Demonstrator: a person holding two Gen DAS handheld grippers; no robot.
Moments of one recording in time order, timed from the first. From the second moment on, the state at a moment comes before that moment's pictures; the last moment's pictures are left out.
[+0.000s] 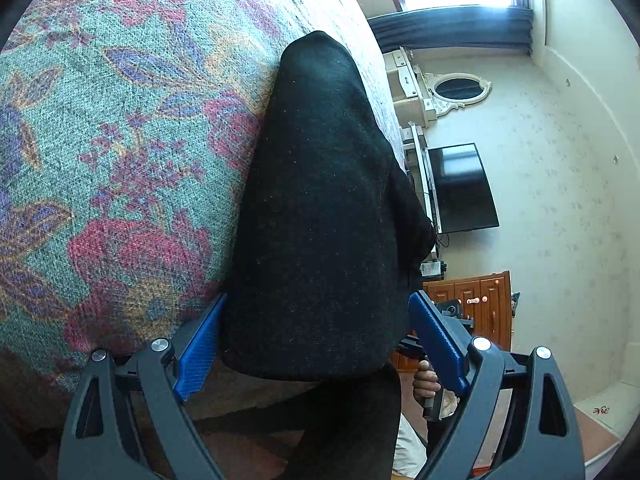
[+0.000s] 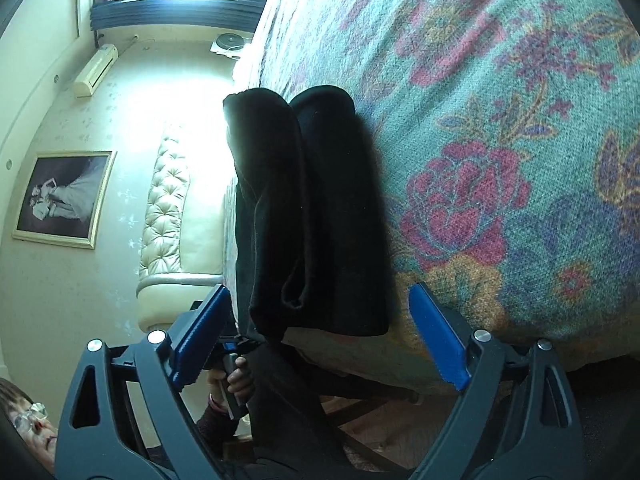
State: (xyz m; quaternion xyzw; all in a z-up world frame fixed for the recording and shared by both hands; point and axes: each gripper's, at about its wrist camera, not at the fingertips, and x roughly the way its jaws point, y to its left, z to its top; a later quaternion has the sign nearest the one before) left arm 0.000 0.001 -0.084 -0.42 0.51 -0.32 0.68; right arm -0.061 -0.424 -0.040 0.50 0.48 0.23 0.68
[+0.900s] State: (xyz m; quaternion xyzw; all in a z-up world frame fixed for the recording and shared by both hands) left arm 0.004 -0.033 -0.067 -0.33 0.52 -0.29 0.73; right arm -0.059 -0.425 -0.039 0.44 0.50 0.22 0.71
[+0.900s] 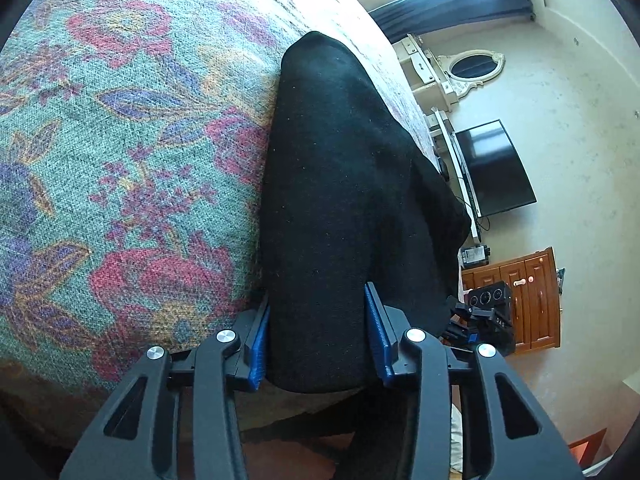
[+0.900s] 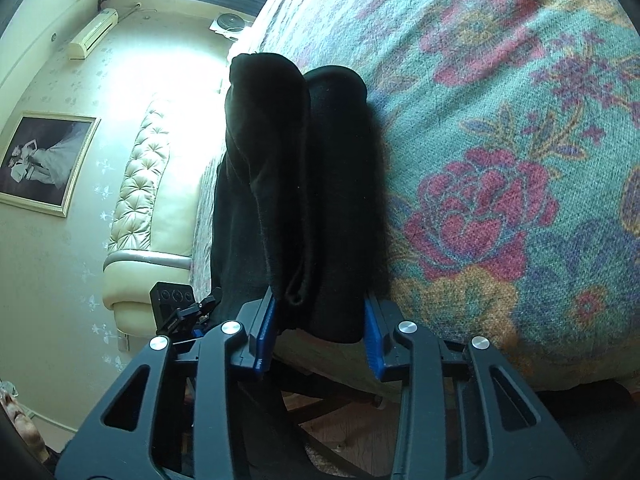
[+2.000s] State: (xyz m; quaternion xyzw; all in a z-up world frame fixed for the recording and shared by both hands) left arm 0.115 -0.055 -0.062 -0.29 0.48 -0.36 0.74; right arm 0.055 -0.438 -0.032 0.43 0.46 0.22 0.75
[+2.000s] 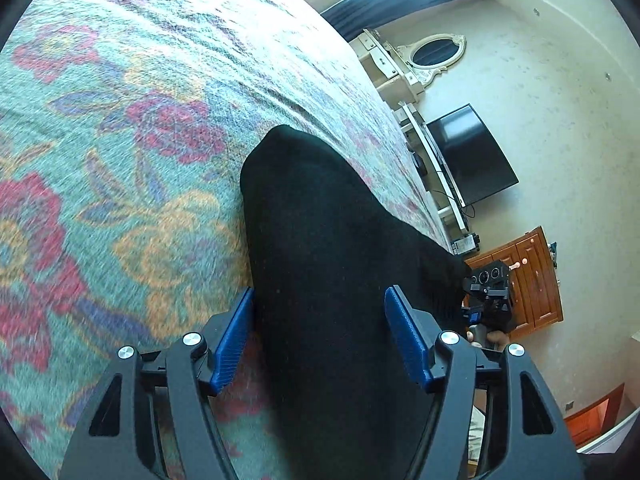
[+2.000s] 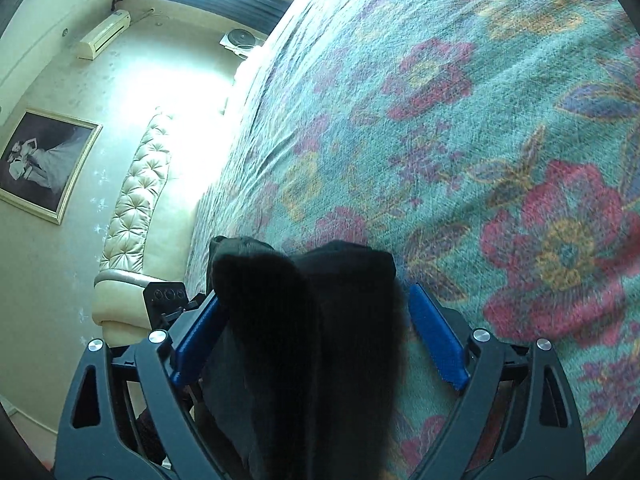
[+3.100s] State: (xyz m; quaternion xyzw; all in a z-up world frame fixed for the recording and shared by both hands) left arm 0.158 -0.094 -0.057 -0.29 0.52 -0.34 0.72; right arm 0.063 -0.433 -0.058 0.44 0.47 0.20 0.74
